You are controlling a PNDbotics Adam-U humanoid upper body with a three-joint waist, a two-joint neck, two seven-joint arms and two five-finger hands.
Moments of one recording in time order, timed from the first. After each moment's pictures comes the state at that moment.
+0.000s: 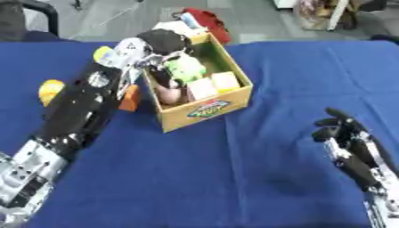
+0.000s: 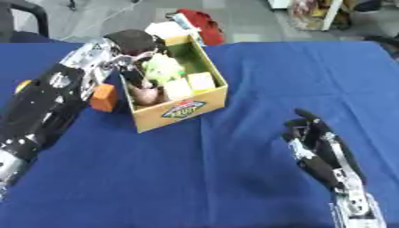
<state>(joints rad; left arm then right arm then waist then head) -0.97 0.43 -0.30 -1.02 -1.20 -0.31 -0.39 -0.22 -0.08 0.03 -1.52 0.08 -0.25 0.23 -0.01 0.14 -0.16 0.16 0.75</state>
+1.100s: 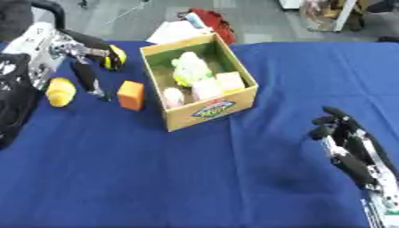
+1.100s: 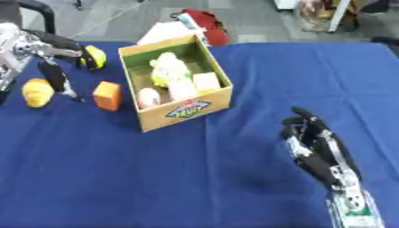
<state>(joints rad) -0.88 0.65 -0.26 -1.02 -0.92 -0.26 -0.85 -0.22 -0.09 0.03 -1.52 0.08 -0.25 0.23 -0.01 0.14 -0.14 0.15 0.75</state>
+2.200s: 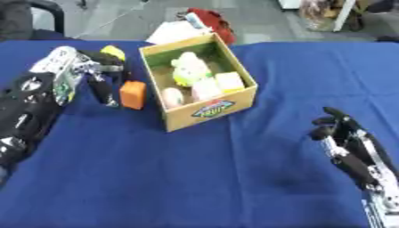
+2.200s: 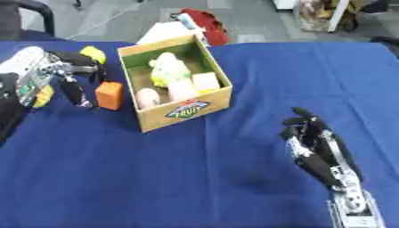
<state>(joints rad) -0.87 0.56 -0.26 -0.91 -0.99 -0.27 -0.57 -0.22 -0.09 0.03 -1.52 0.08 -0.25 0.24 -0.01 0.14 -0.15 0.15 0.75</state>
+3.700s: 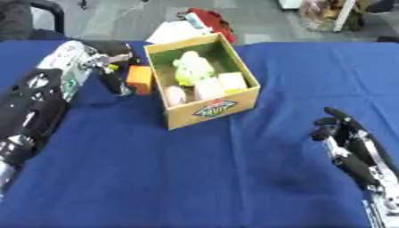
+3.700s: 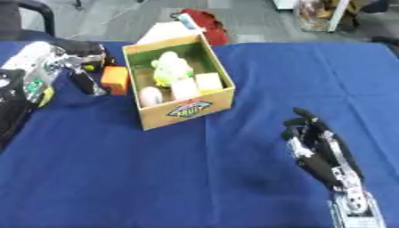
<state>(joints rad) -0.94 0.54 -0.22 -1.04 -0.97 -0.22 -0.49 -0.22 -0.09 0.03 -1.52 0.08 -0.24 0.24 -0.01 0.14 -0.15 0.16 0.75</state>
